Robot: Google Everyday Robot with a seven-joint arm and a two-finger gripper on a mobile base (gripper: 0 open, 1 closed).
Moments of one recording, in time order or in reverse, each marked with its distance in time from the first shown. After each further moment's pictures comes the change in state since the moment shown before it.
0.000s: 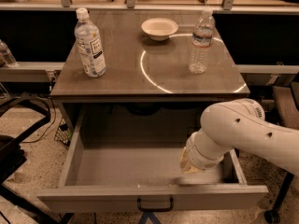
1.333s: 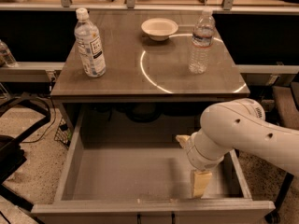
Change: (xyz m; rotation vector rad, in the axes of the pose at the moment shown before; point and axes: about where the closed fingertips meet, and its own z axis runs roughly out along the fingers) arm -0.001 0.001 -0.002 0.002 0.006 -0.005
